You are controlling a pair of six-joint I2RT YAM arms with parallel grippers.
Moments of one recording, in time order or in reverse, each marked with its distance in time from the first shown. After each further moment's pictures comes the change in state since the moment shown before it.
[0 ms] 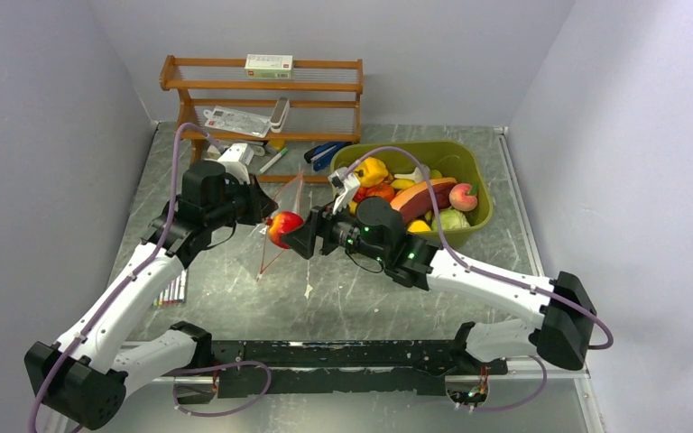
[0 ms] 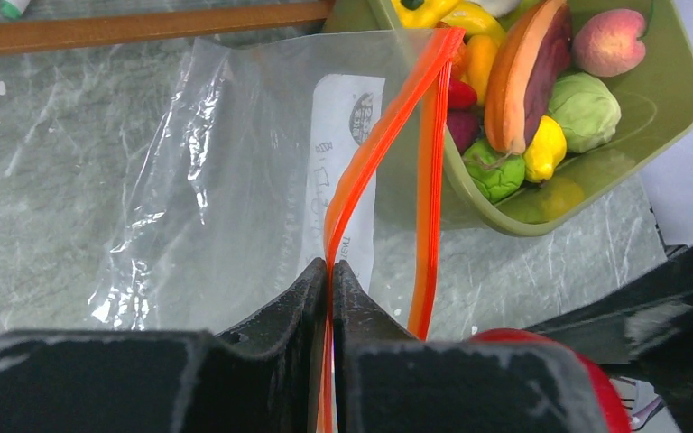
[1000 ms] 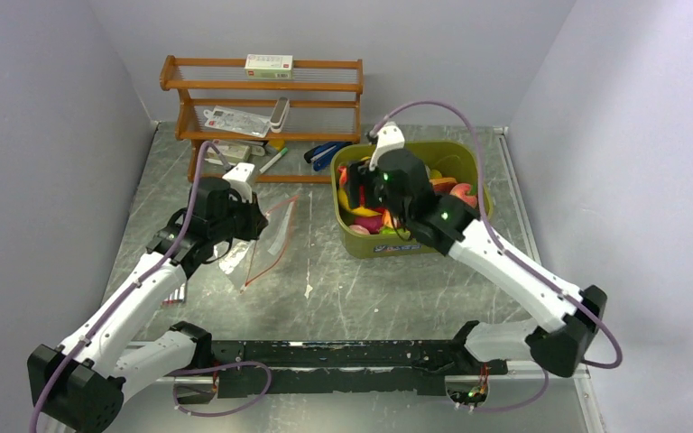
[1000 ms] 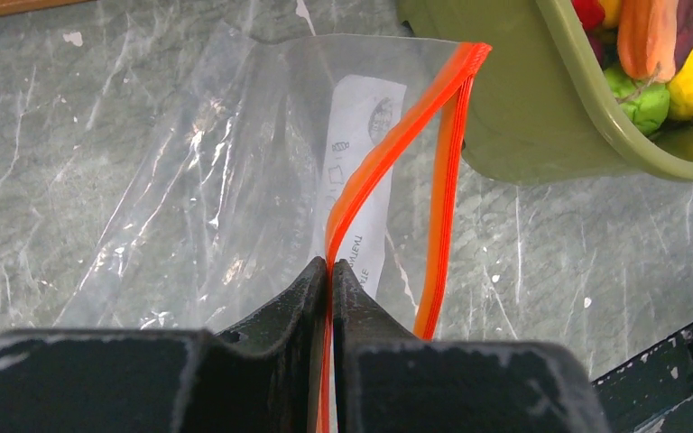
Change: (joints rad) left arm 0.000 -0.044 -0.132 -0.014 -0.073 0.174; right arm -0.254 0.037 0.370 -0.632 0.404 -0.327
